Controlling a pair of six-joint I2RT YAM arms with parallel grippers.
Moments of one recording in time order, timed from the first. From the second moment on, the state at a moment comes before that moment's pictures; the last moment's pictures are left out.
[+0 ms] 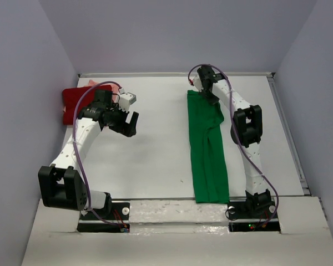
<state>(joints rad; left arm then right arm) -0.15 1.36 1.16 -0.78 0.35 0.27 0.32 2.42 2.25 -0.98 0.36 -0.57</state>
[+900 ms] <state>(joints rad) -0.13 1.31 1.14 -0.77 0.36 0.27 0.31 2.44 2.21 -0.96 0.49 -0.59</state>
